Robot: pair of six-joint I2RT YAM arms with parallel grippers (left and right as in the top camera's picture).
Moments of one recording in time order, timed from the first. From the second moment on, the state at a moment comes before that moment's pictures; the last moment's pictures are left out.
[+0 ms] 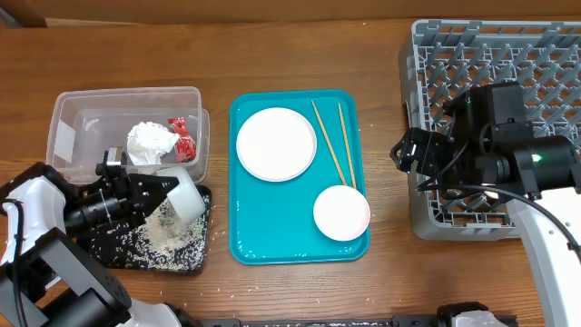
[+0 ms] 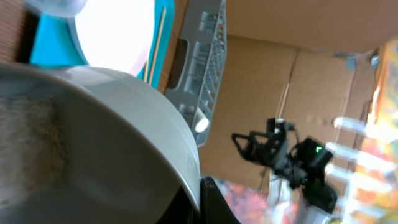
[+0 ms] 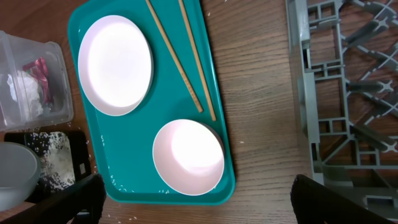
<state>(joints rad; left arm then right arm) 0.68 1.69 1.08 -1.63 1.25 0.58 0.12 1.29 1.37 -1.24 -0.28 0.41</state>
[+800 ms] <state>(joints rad) 0.71 1.70 1.08 -1.69 1.25 0.68 0.12 1.29 1.37 -1.24 -0.28 0.41</state>
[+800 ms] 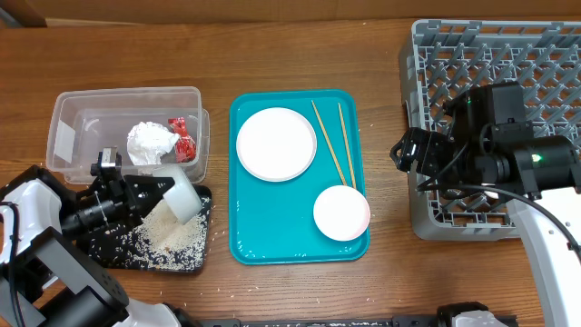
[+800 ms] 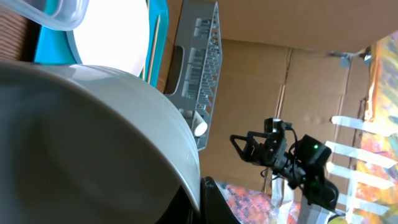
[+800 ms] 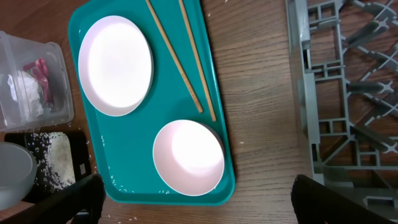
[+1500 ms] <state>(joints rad) 0.46 1.57 1.08 -1.51 1.09 0.42 0.12 1.29 1.37 -1.22 -0.28 0.41</state>
